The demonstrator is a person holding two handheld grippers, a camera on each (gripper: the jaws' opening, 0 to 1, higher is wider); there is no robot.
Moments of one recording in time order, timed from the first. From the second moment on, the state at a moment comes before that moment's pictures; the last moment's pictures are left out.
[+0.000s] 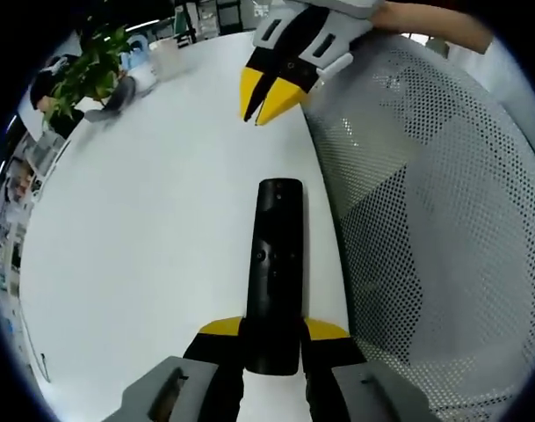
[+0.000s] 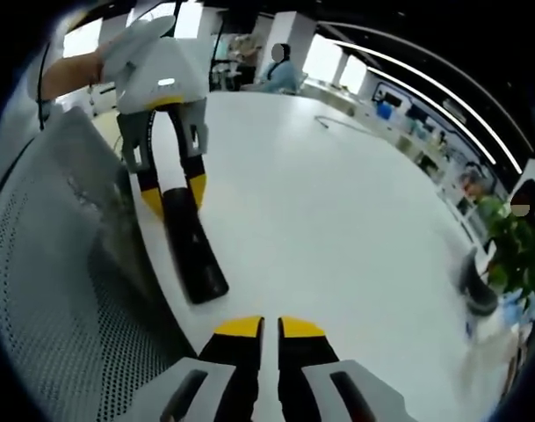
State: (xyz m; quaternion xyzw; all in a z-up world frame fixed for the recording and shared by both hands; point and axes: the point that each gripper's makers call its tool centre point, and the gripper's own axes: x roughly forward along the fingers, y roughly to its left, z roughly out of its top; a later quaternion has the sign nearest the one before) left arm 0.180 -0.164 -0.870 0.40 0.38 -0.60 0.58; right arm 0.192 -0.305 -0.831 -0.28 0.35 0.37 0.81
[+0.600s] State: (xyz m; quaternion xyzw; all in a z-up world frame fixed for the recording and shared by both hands) left arm 0.175 -0.164 -0.867 0.33 0.36 -0.59 0.65; right arm 0.189 -0.302 -0.830 -0.26 0.36 0.38 0.81
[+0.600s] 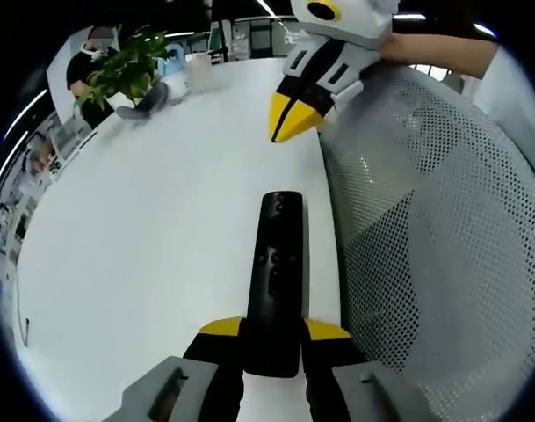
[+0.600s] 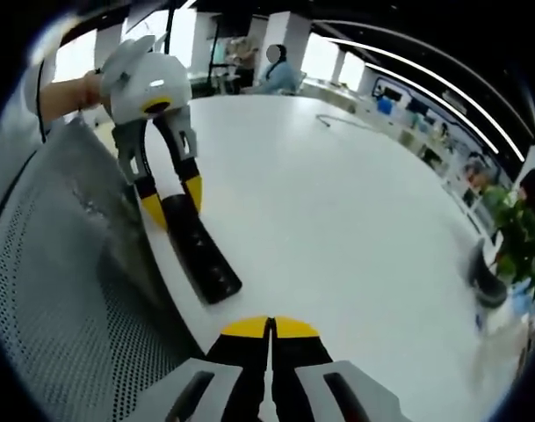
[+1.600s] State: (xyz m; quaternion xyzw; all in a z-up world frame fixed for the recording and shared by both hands) left arm 0.169 -0.167 -0.863 0.26 0.29 -0.63 0.67; right arm 0.185 -0.295 -0.829 -0.23 0.36 0.40 0.81
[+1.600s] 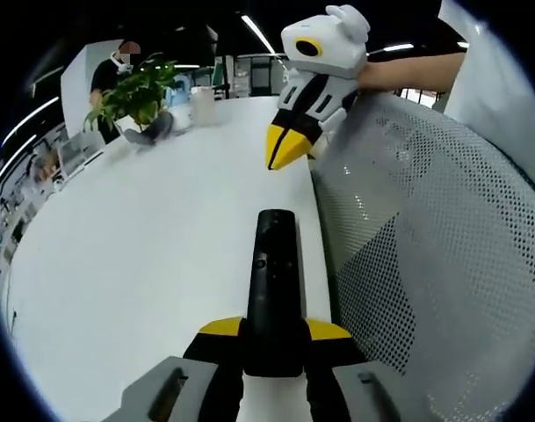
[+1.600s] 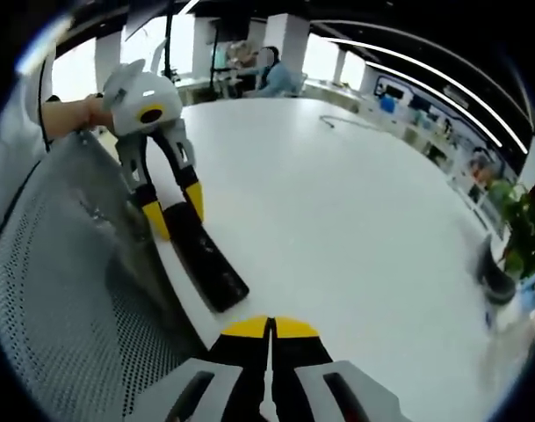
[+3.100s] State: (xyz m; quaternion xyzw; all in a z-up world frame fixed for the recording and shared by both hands) left arm 0.168 -0.166 -0.864 0.25 0.28 -0.64 0.67; right arm 0.172 -0.250 -0.859 -0.31 0.48 0.49 0.66
